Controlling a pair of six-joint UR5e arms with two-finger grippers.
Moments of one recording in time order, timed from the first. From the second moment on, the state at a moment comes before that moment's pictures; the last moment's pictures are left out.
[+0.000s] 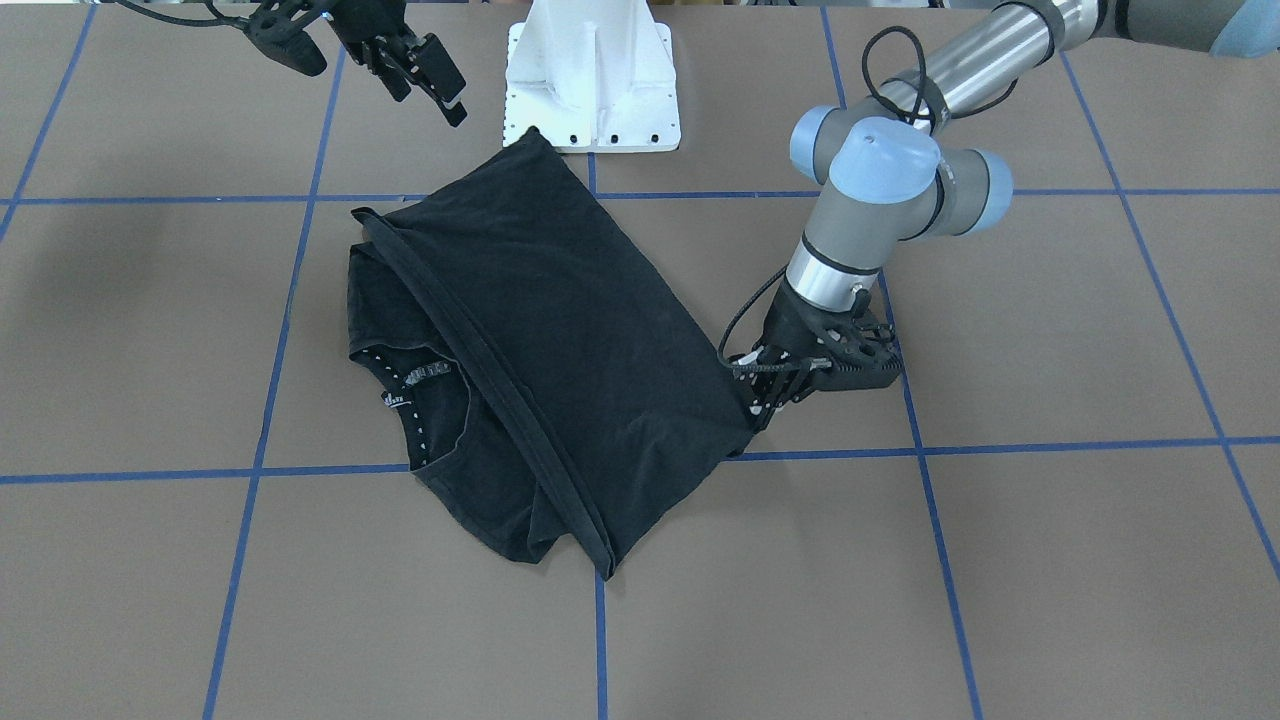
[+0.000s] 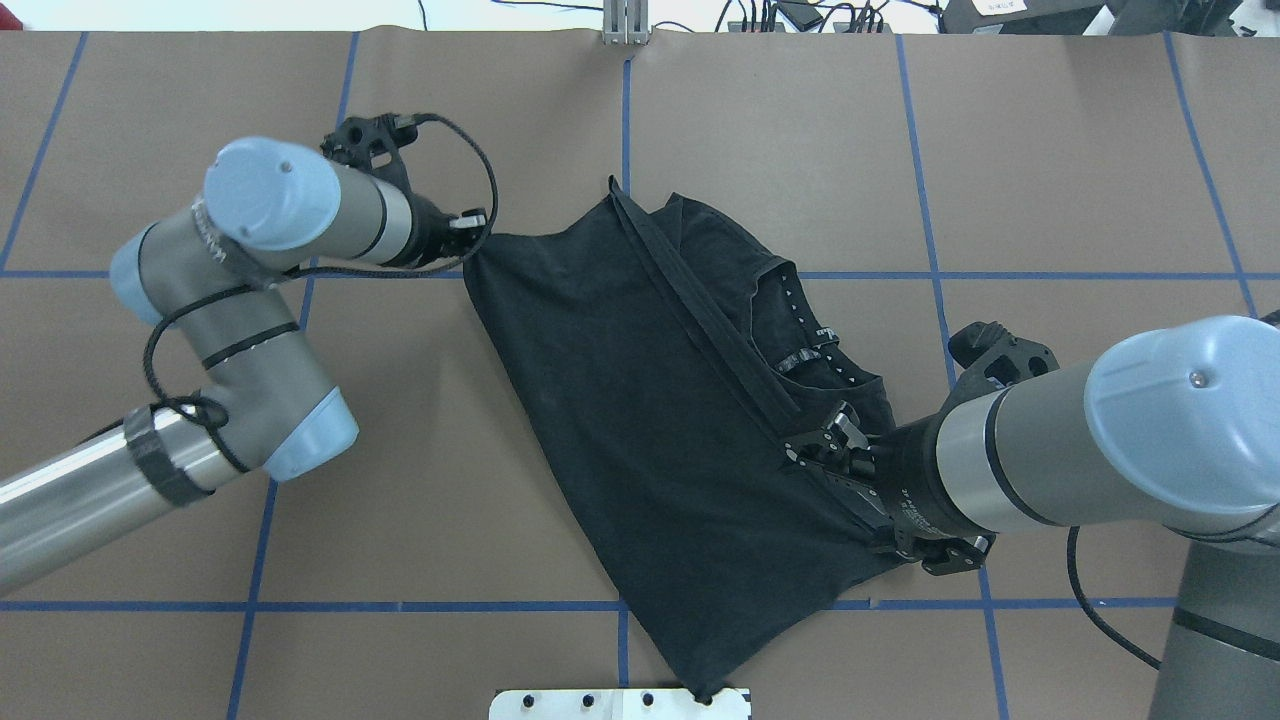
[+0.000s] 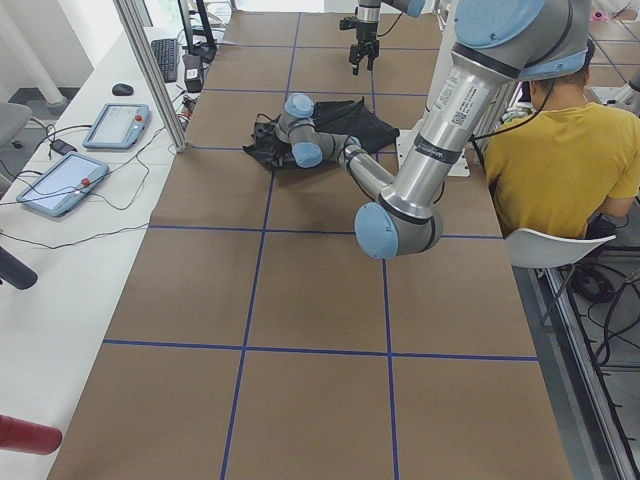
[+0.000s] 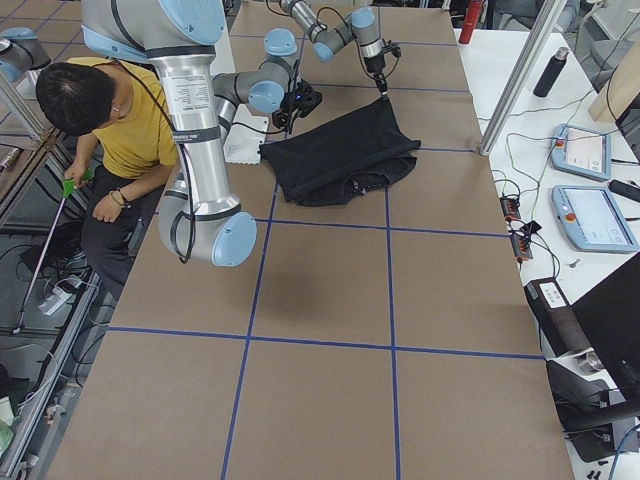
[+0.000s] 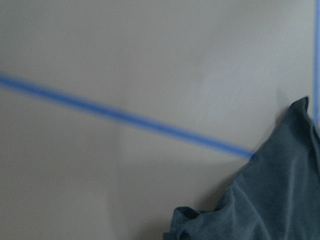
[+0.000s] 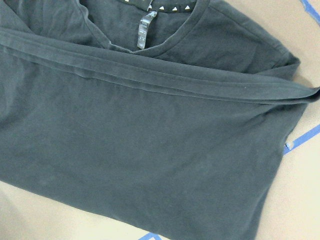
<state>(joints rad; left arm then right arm) -0.74 -2.20 -1.45 -2.16 -1.78 -1.37 0.43 -1.31 2.37 -1.63 1.89 2.02</state>
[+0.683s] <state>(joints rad) -0.82 -2.61 -0.74 -2.57 -1.77 -1.31 0.44 -1.31 2.36 -1.63 1.84 2.03</state>
